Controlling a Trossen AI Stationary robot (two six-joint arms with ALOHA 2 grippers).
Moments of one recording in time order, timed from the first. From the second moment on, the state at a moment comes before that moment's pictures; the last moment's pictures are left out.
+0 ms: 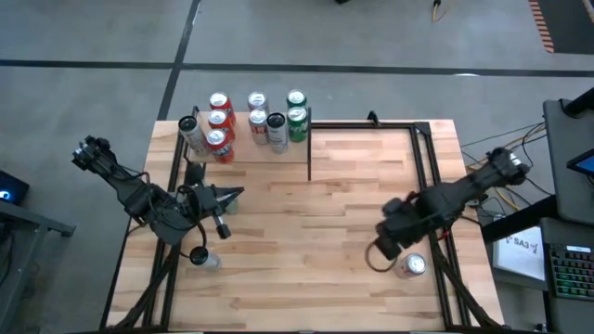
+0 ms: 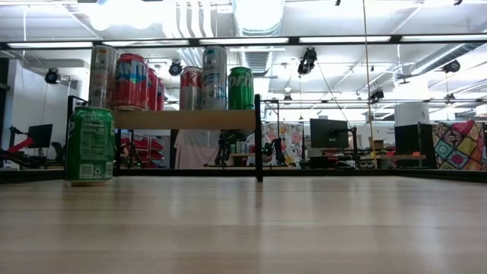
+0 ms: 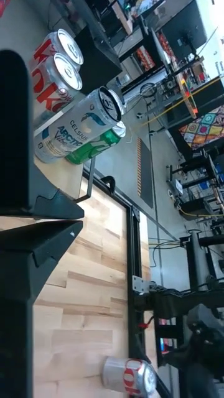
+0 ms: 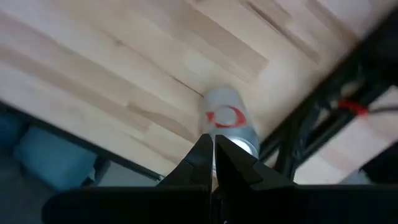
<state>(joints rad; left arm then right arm) -0.65 1.05 1.07 -0.52 -1.14 -0.21 0.47 1.41 1.43 -1.53 -0.19 1.46</state>
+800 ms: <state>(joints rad) -0.65 1.05 1.07 -0.52 -1.14 -0.22 0.65 1.29 1.17 -1.37 -0.33 1.81</state>
